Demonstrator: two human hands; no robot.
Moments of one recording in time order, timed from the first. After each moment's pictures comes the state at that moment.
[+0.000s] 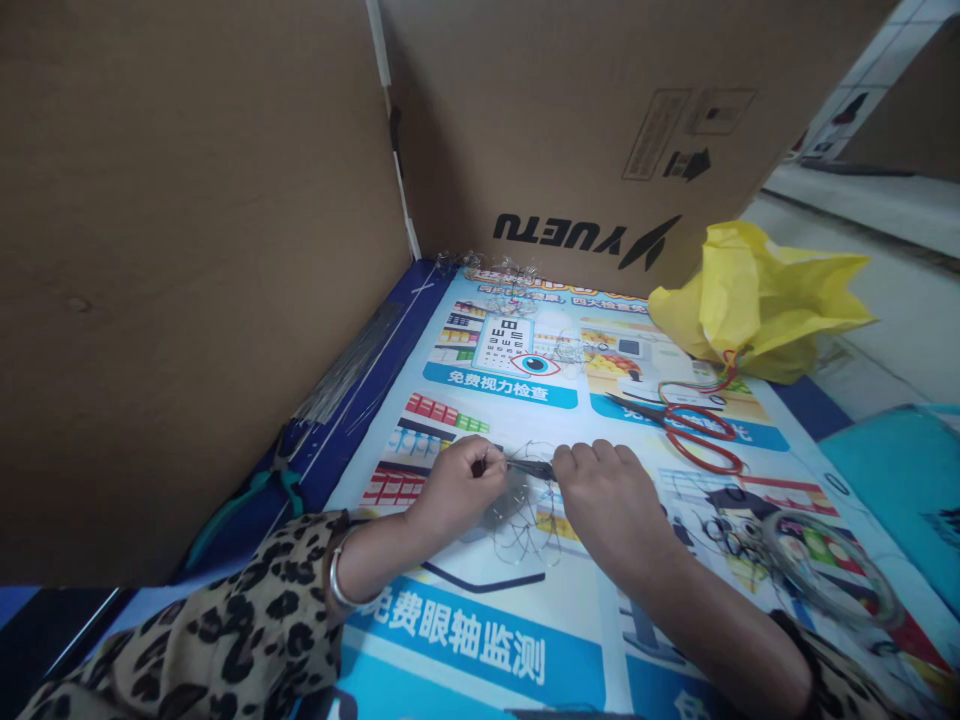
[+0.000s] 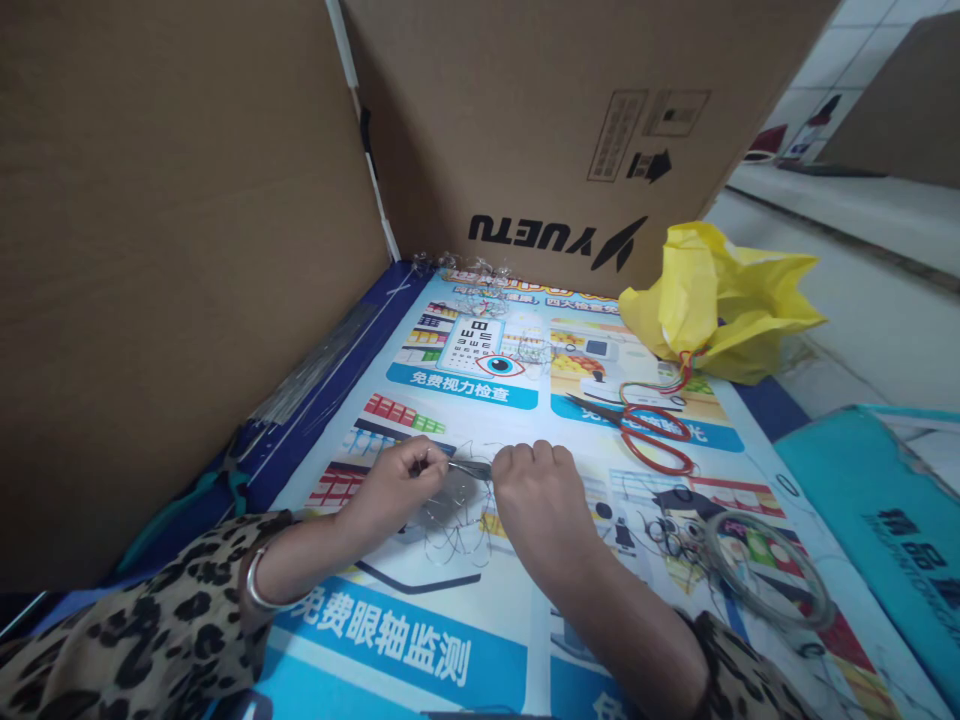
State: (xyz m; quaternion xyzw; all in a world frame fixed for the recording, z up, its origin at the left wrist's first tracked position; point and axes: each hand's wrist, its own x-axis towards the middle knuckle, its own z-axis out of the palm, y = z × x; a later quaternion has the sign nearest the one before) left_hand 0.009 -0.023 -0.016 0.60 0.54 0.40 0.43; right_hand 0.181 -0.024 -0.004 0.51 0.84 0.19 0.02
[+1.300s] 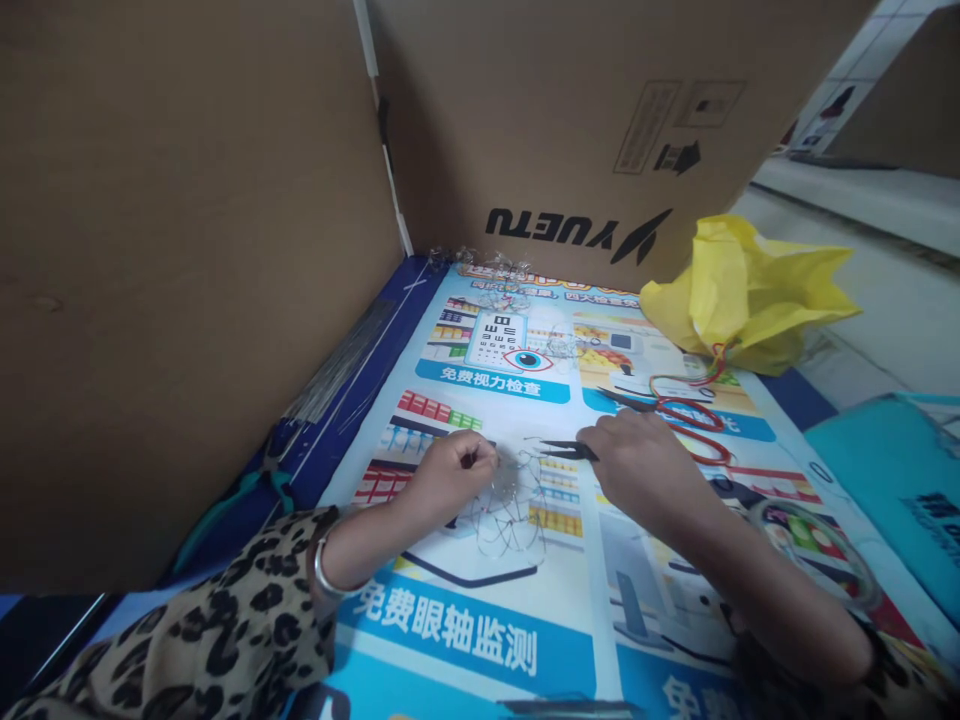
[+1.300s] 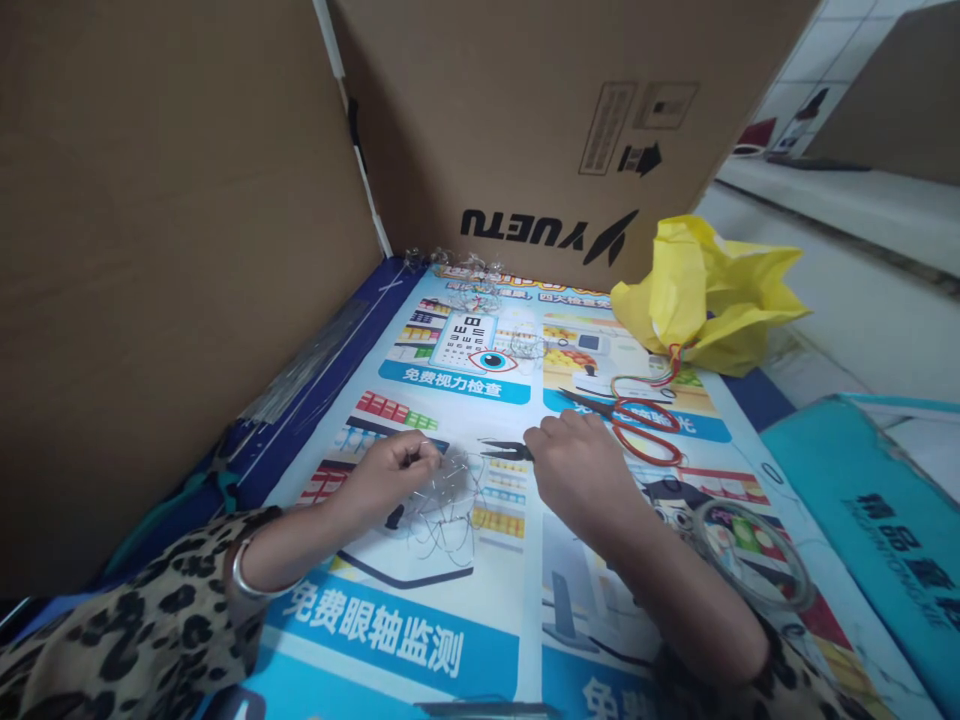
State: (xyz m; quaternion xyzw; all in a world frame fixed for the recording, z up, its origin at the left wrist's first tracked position) left_hand 0.000 -0.018 -0.015 0.61 0.52 0.37 0.46; right_hand 0.227 0.002 0.011 0.50 0.86 0.12 0.02
